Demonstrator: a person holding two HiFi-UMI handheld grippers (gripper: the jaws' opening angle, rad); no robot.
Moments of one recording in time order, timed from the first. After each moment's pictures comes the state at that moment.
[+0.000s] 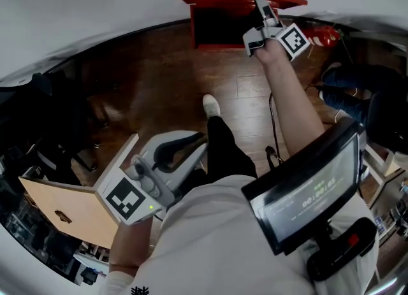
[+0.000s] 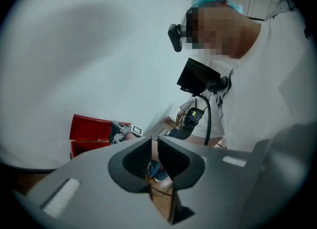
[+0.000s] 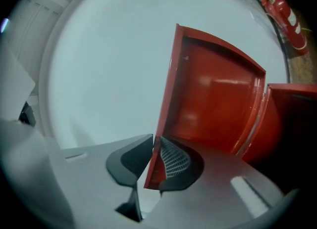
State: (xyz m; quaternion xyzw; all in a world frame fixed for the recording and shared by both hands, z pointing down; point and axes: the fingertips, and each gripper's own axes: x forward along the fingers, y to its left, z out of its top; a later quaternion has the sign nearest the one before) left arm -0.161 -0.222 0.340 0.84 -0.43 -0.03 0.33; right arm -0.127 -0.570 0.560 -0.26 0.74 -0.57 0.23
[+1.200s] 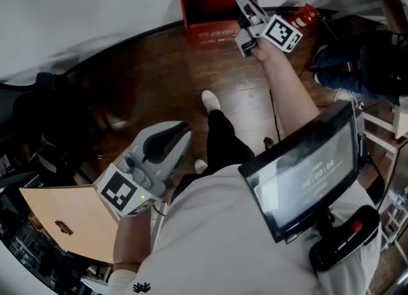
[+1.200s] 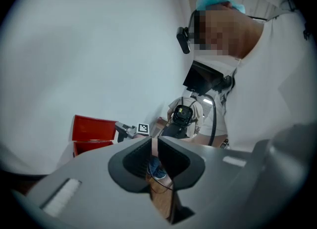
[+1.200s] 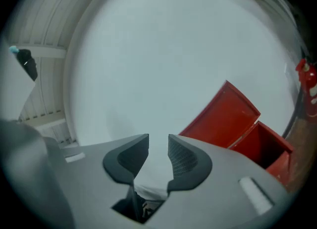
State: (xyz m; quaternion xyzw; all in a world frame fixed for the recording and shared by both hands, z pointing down) left arm -0.161 -0.115 0.326 0.87 -0.43 -0.02 0.24; right arm -0.109 -0.468 0.483 -0.27 0.86 -0.42 0.13
